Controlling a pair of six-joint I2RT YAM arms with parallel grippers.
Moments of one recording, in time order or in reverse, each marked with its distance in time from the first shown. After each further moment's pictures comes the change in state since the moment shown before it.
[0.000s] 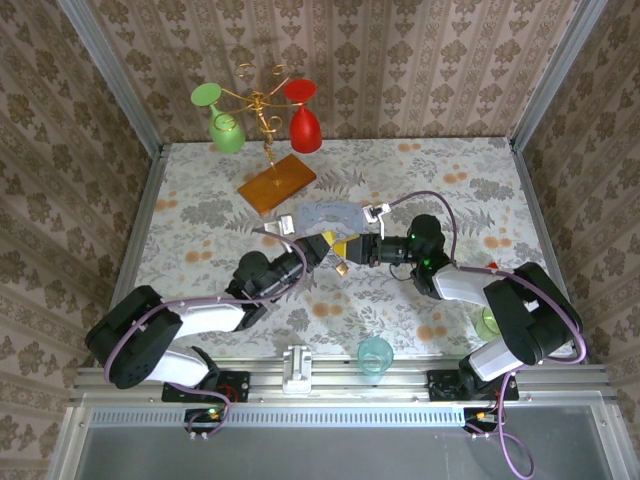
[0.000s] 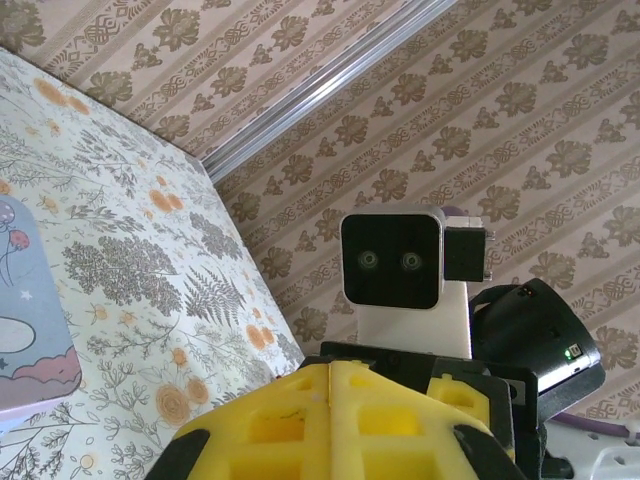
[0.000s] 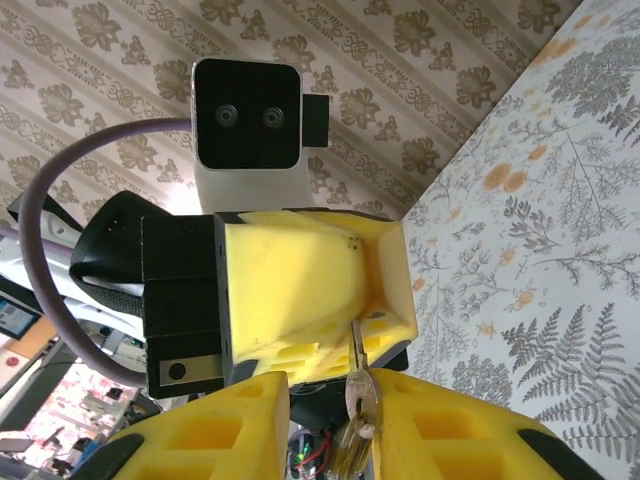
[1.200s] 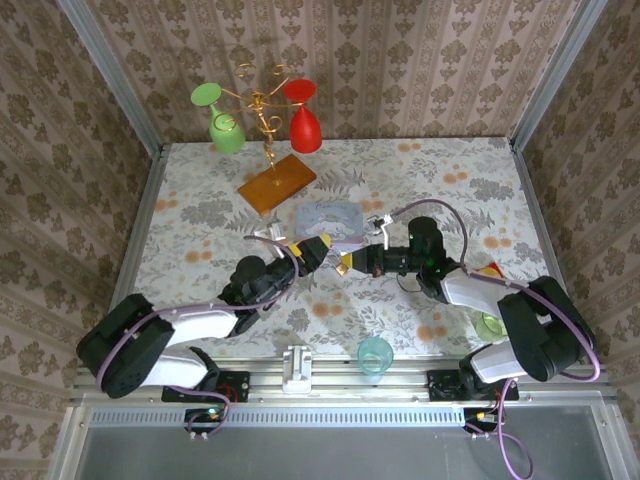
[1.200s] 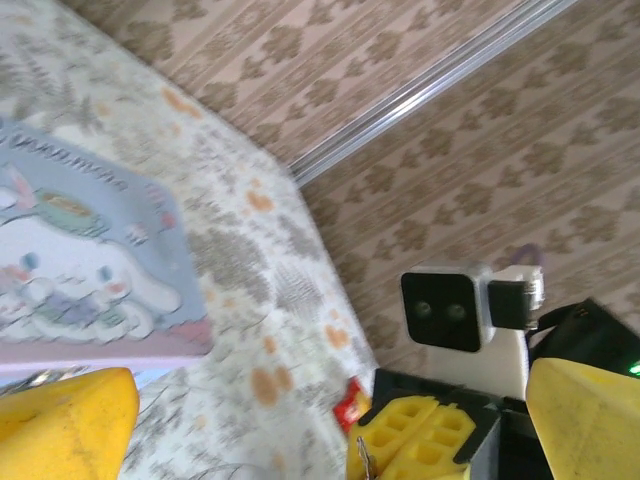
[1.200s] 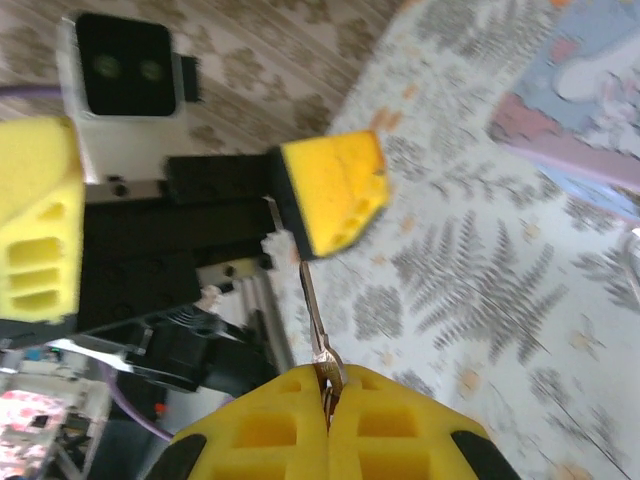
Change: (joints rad) left arm 0.016 -0.089 -0.057 -0.193 -0.108 0.029; right arm -0.023 -0.116 -0.020 -0.507 0.116 -0.289
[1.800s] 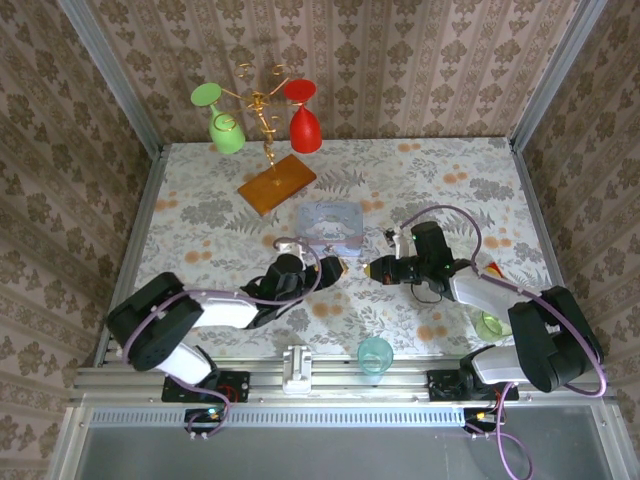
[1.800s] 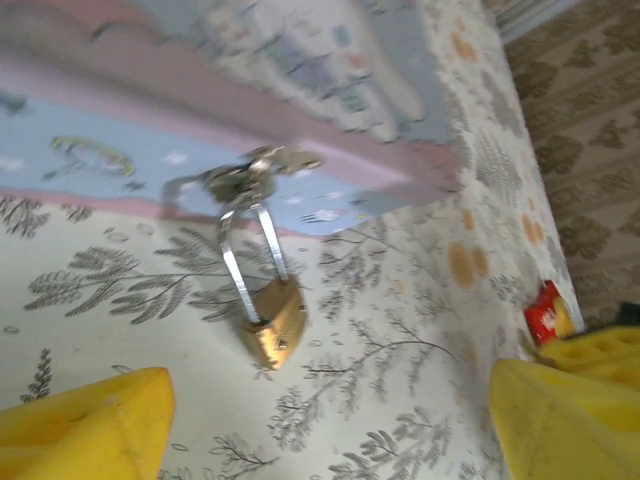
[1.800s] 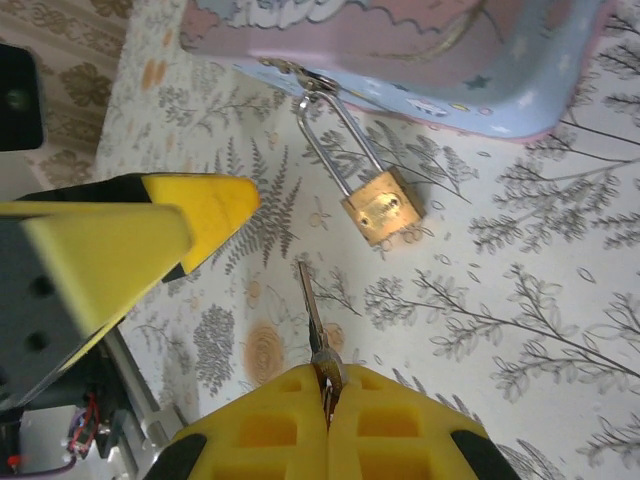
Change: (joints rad) left arm -0.082 0.257 0.114 -0.306 -0.098 -0.022; right arm -0.075 -0.055 0.010 -0.472 0.238 -0.201
